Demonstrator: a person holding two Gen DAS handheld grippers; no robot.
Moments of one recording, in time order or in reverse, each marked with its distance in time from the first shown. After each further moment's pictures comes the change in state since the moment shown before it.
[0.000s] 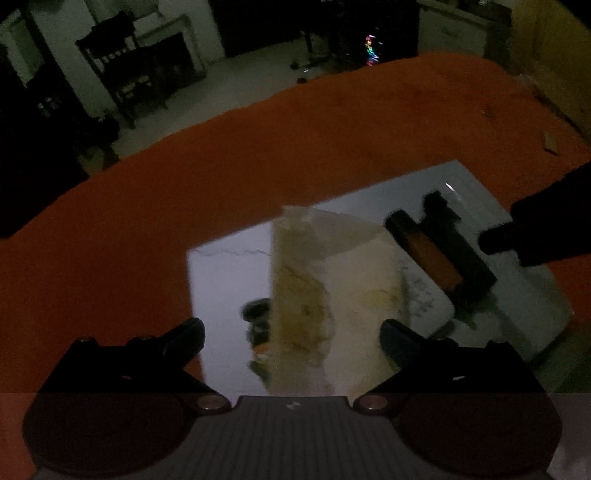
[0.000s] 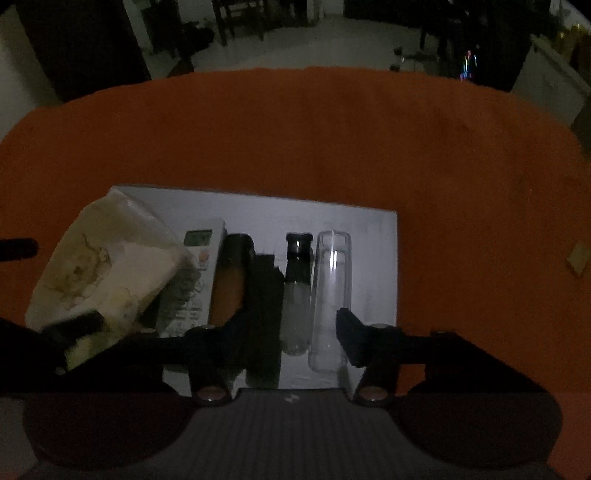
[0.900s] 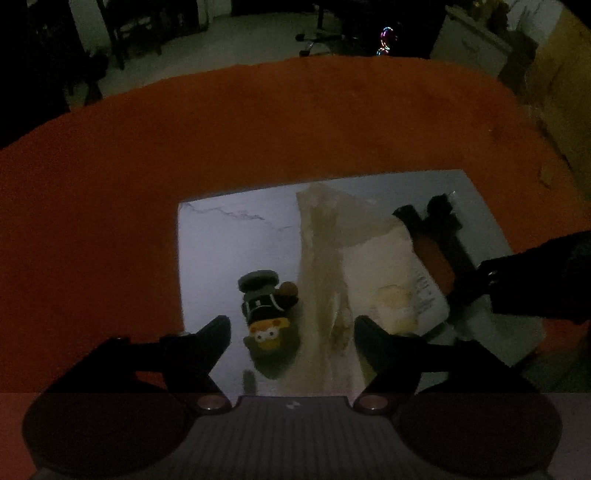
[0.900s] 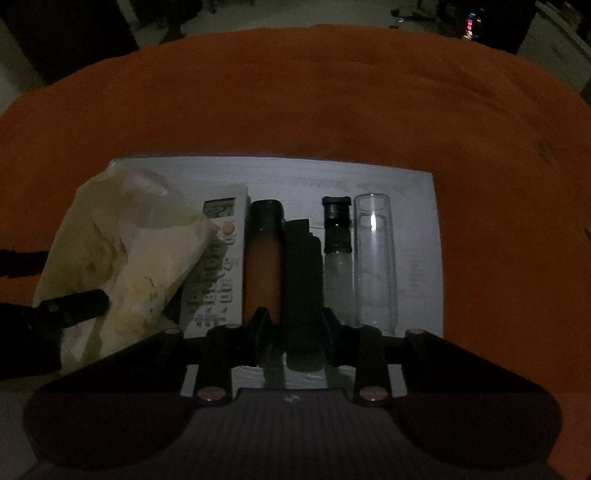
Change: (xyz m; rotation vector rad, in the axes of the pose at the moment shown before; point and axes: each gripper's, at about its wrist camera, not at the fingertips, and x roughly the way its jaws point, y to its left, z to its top) left arm 0.025 0.032 -0.004 -0.136 0.112 -0.175; right arm 0.018 0.026 -0.002 0.055 0.116 -0.003
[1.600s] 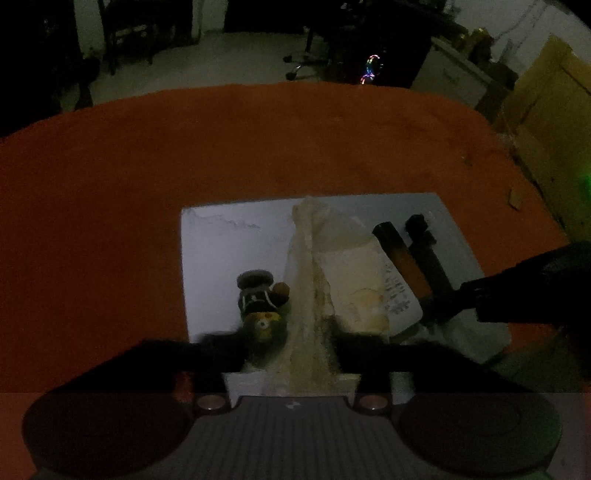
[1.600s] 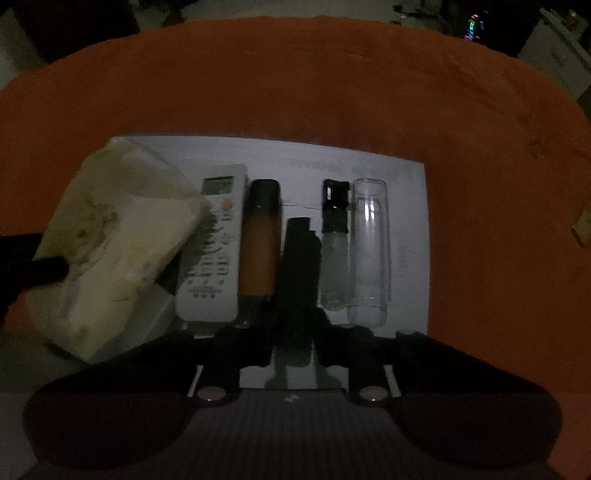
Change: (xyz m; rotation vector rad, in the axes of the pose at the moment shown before) left arm -0.028 0.021 -0.014 -0.069 -0.092 -0.110; right arm -0.009 0.007 -0.008 -0.051 0.051 -0.058
